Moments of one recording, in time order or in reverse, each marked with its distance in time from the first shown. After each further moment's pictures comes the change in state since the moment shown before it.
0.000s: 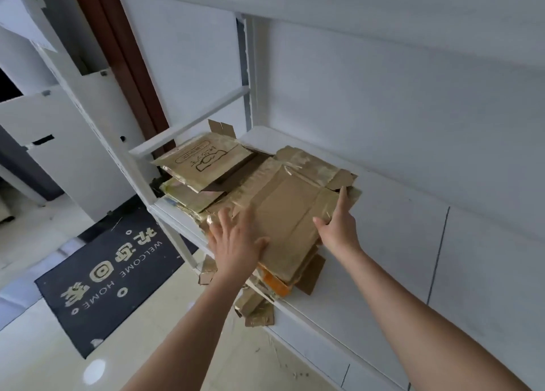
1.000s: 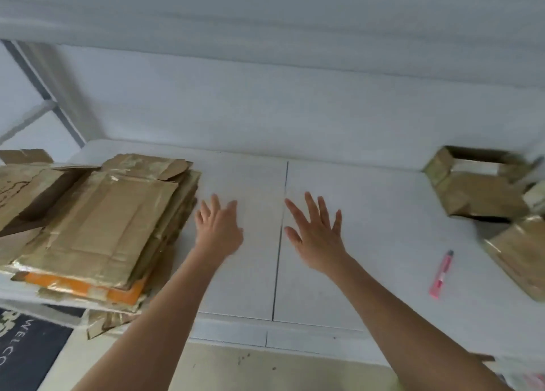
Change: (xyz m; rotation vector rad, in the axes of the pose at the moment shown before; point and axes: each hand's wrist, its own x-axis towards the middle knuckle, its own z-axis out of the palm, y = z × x) left_hand -0.076 0.199 0.085 0.289 -0.390 0.501; right_hand -0.109 0.179 -0.176 -0.683 0.079 0.032
